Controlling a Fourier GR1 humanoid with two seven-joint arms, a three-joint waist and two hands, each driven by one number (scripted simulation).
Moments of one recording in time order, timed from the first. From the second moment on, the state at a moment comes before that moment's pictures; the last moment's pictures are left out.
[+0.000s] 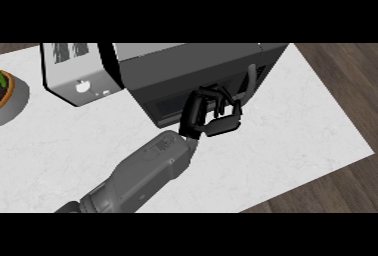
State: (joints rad) left arm -0.87 0.00 -0.78 -0.79 0.89 0.51 -0.64; right arm -0.02 -0.61 -0.38 -1.70 -0.43 0.55 -0.42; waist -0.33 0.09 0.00
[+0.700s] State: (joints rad) left arm -0.88 0.00 -0.81 -0.77 0.95 0.51 -0.70; right arm -0.08 -0.71 -0.45 -1.63 -0.42 0.57 -0.42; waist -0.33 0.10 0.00
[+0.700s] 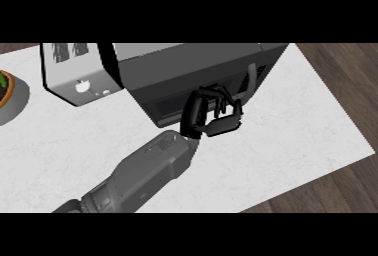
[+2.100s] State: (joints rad) left arm -0.92 0.00 -0.88 -0.74 1.05 0.50 -0.76; right arm -0.19 -0.78 -0.48 -1.41 -0.55 0.66 -0.39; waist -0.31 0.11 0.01
